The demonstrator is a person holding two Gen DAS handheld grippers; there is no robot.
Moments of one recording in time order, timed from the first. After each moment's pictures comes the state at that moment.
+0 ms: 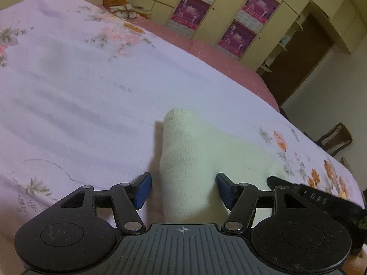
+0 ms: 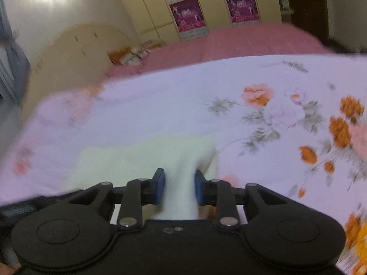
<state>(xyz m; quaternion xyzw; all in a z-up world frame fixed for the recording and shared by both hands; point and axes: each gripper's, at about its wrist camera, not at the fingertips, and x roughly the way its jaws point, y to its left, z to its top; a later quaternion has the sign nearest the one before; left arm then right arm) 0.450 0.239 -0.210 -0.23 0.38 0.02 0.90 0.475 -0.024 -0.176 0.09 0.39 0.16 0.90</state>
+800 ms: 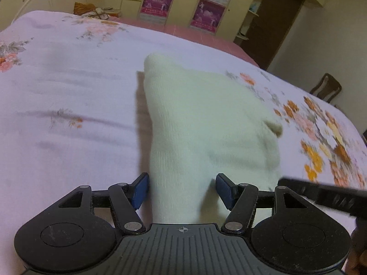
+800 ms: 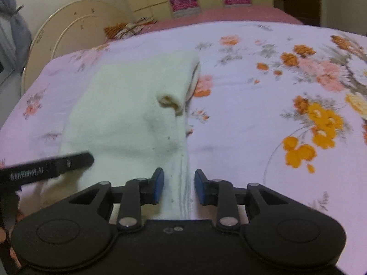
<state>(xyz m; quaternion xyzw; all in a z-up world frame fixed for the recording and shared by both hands) 0.321 0.200 -0.198 -0.13 0.41 -0.04 0.90 0.322 -0.045 -0.158 0.09 0.42 0.15 0.89</state>
